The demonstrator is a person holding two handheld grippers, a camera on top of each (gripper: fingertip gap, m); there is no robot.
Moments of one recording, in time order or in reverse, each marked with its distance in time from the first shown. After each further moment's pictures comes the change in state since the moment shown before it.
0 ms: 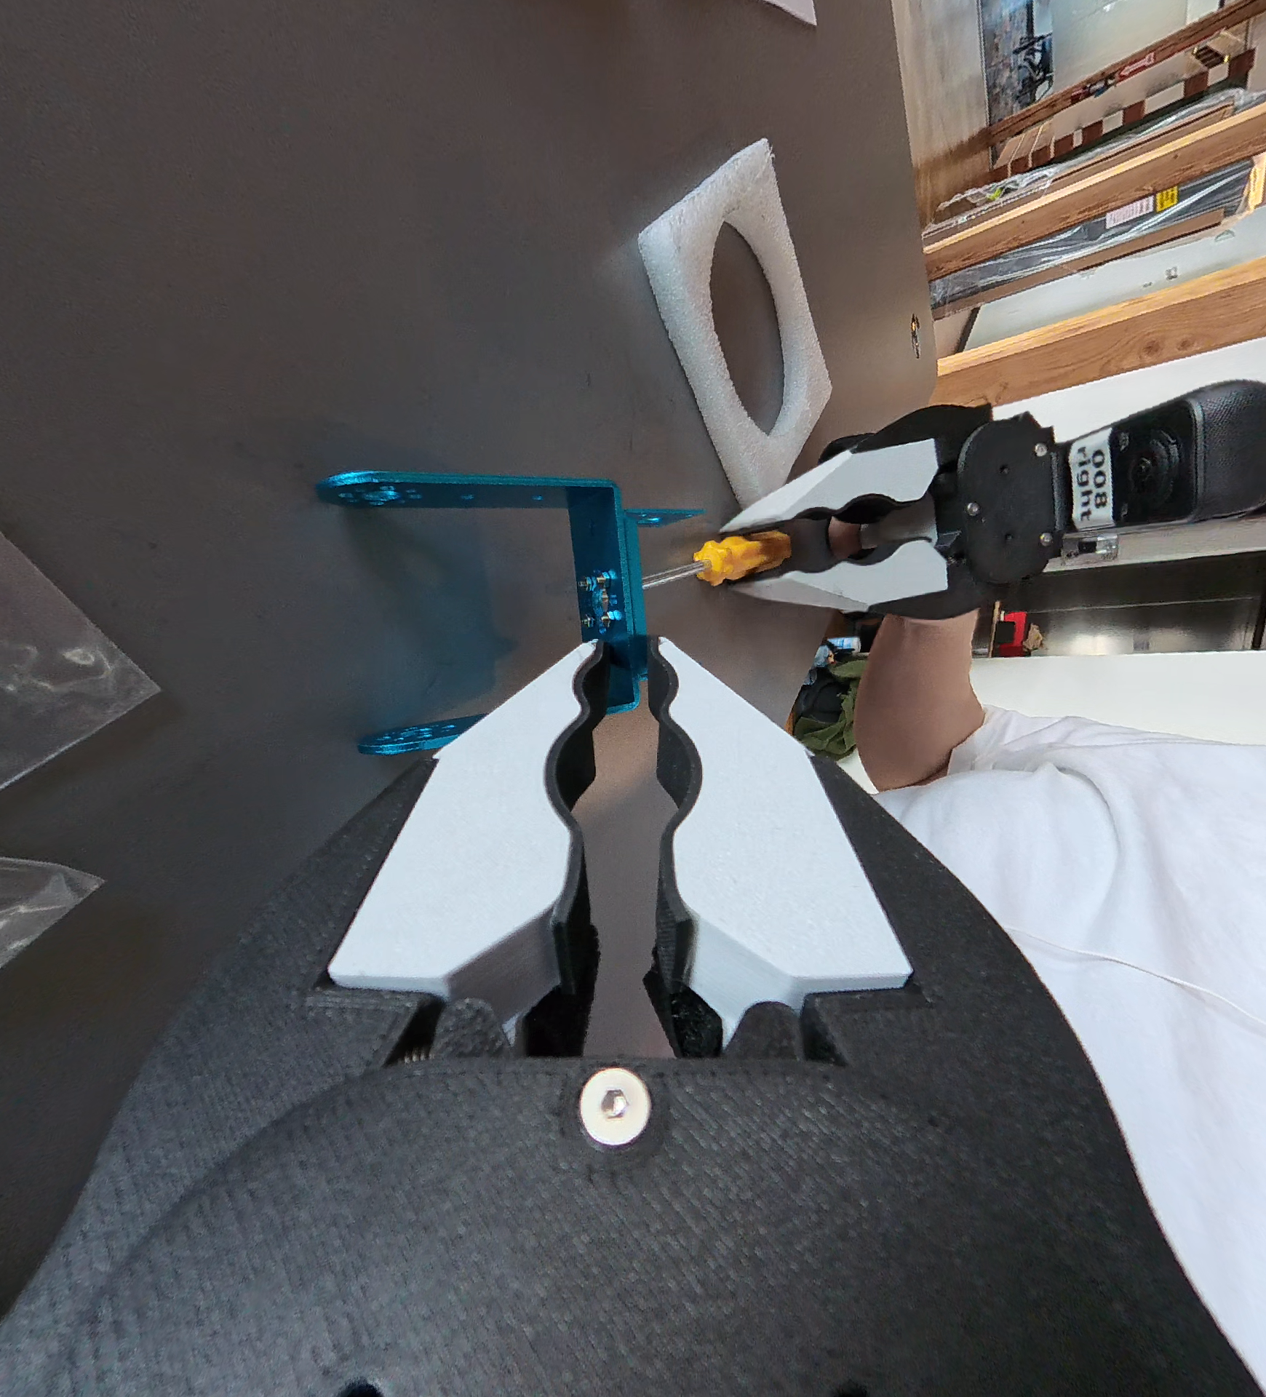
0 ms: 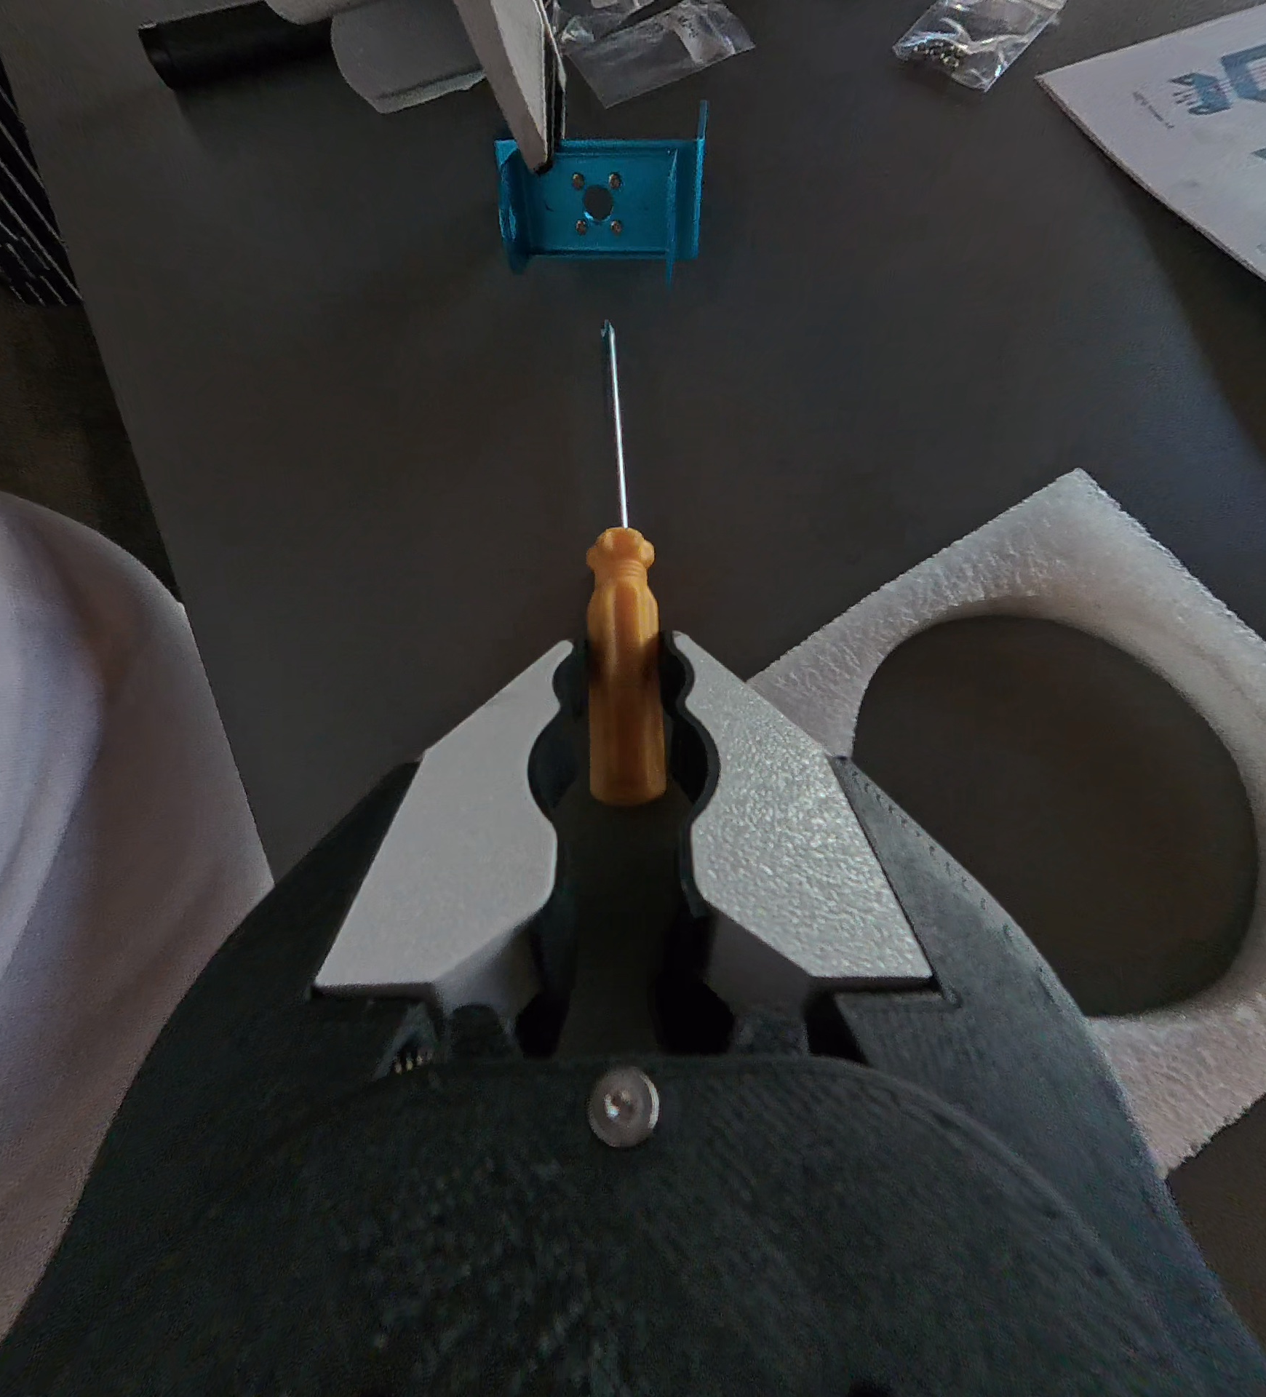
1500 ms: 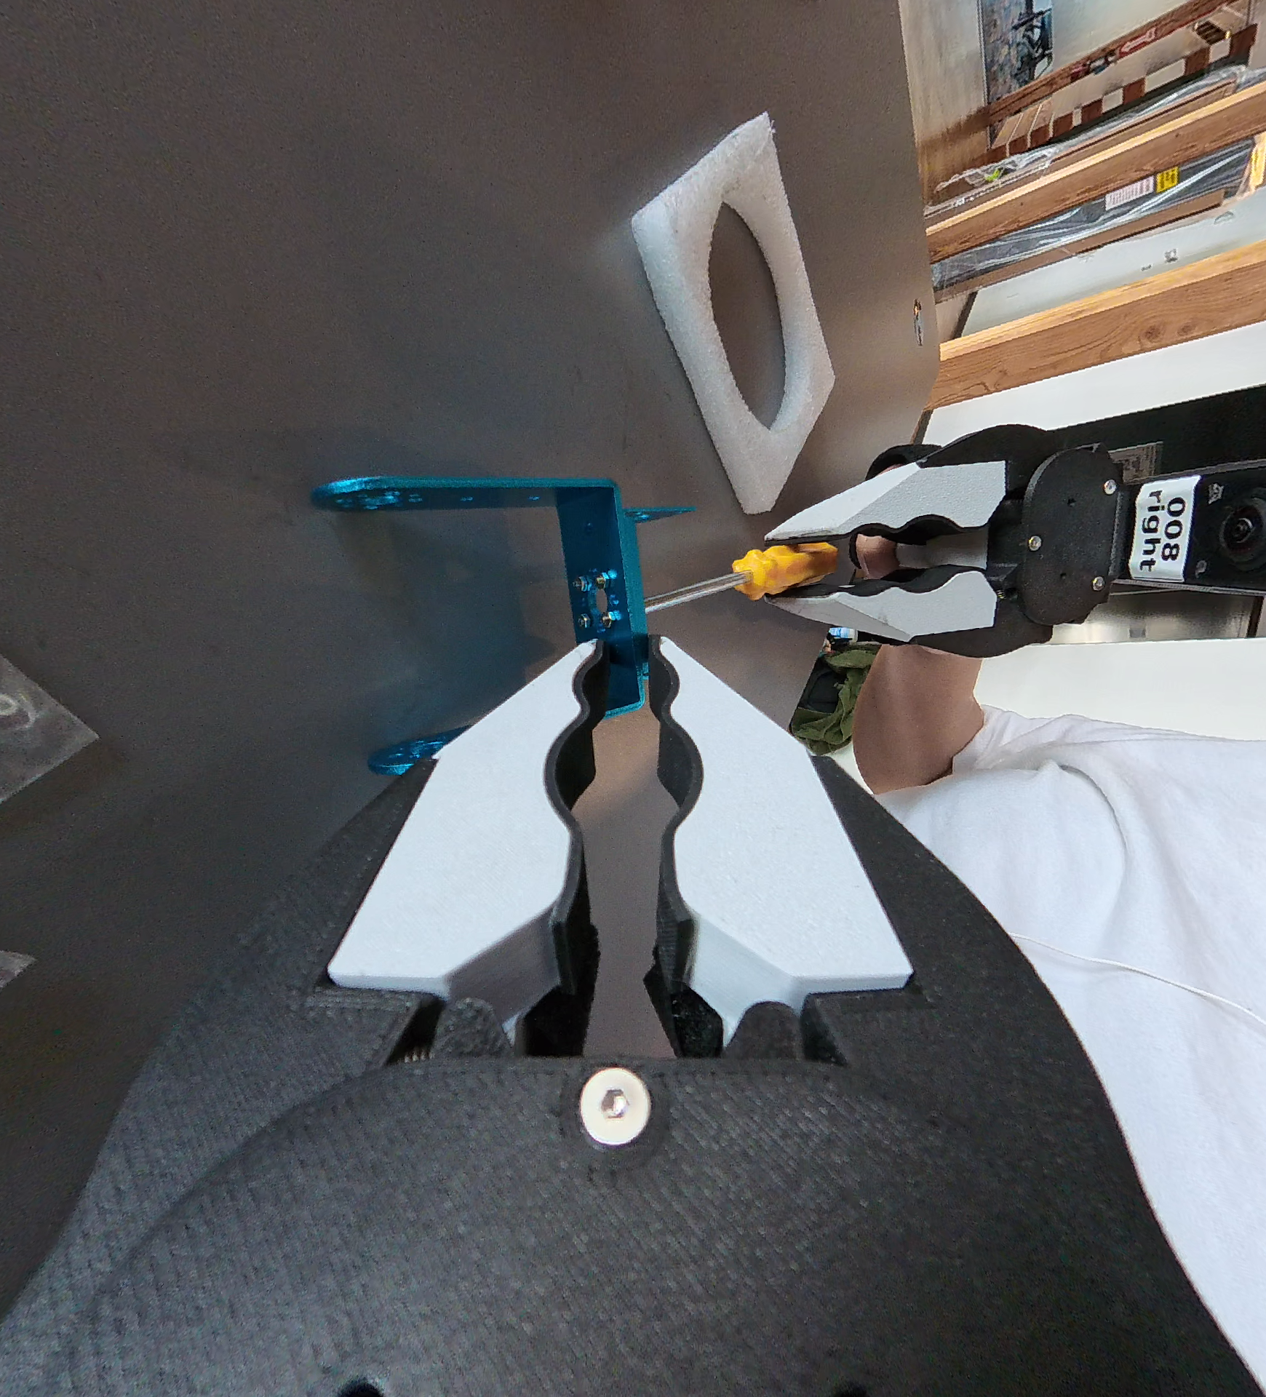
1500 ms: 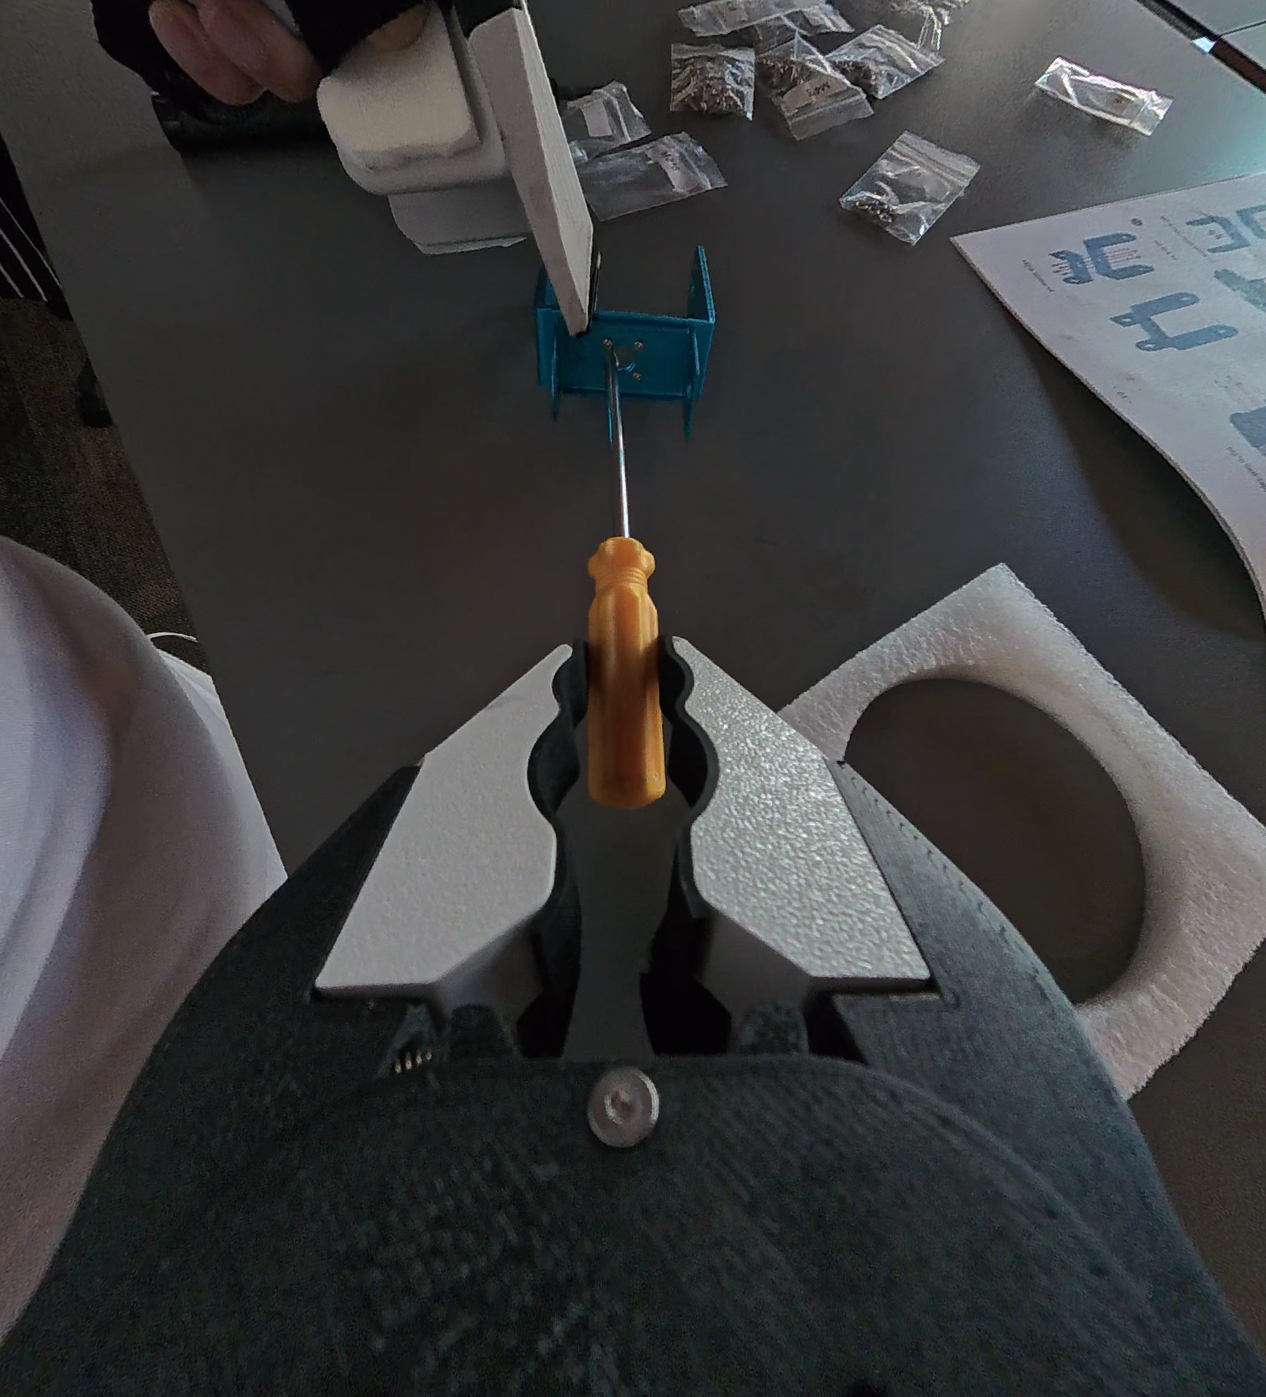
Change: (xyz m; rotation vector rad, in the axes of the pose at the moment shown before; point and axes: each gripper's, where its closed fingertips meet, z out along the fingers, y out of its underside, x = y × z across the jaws) left arm 0.001 0.001 0.013 -0.019 0.008 0.003; right arm -0.005 -0.022 -0.009 0.056 0.103 -0.077
